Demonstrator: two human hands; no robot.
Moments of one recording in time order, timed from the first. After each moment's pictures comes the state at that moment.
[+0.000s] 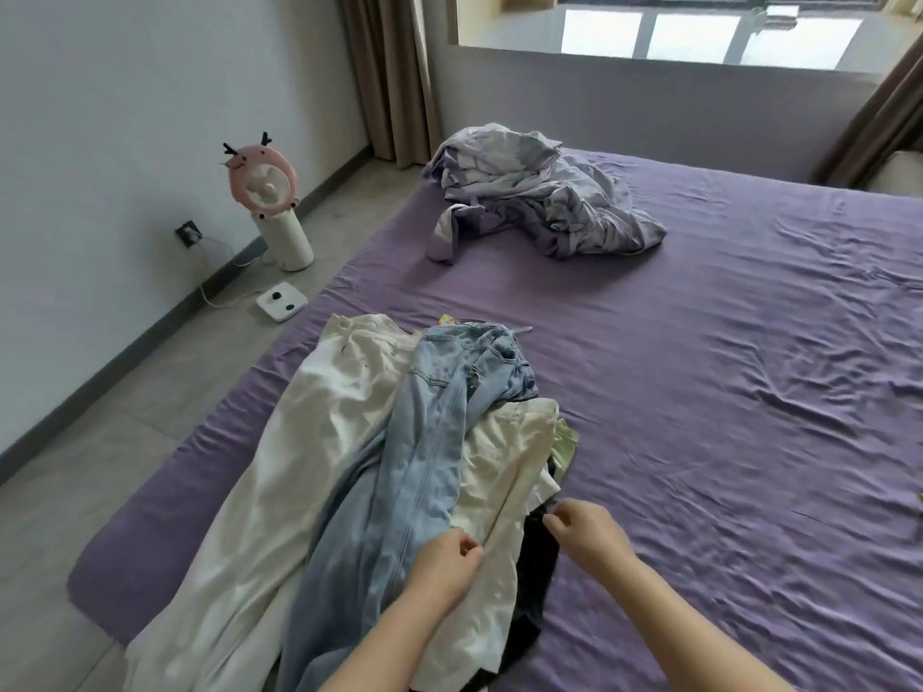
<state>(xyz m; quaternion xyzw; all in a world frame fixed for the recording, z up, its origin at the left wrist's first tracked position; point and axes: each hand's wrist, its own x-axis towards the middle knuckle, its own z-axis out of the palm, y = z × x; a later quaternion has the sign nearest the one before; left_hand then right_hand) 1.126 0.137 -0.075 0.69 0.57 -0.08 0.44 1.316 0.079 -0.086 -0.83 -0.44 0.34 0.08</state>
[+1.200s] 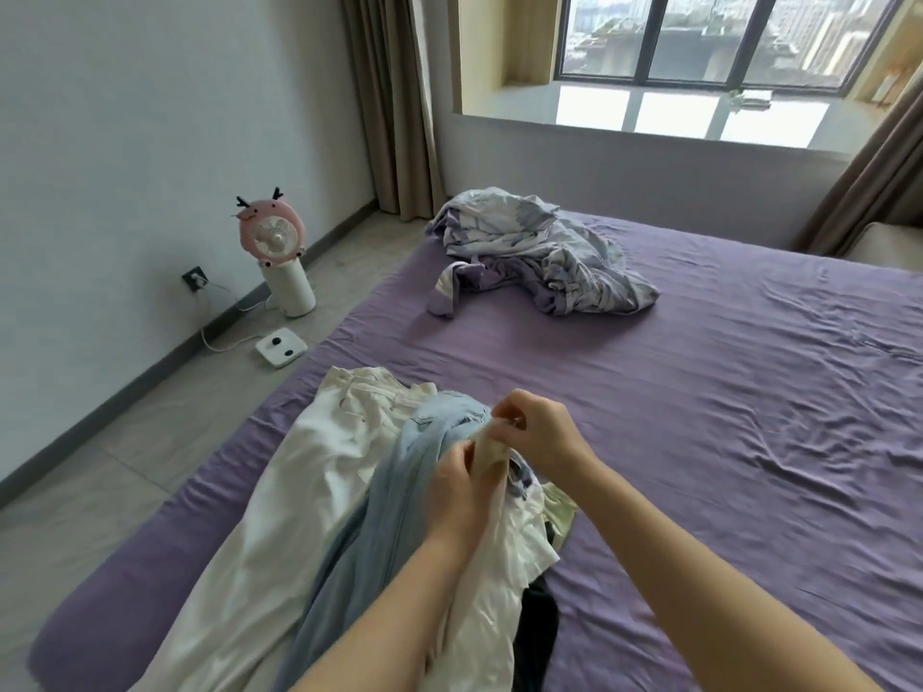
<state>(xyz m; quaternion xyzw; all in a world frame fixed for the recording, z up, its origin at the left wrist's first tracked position) 1.199 0.212 0.017 0.66 0.55 0.27 0.44 1.331 0.207 0.052 -0.72 -0.53 0.26 0.35</state>
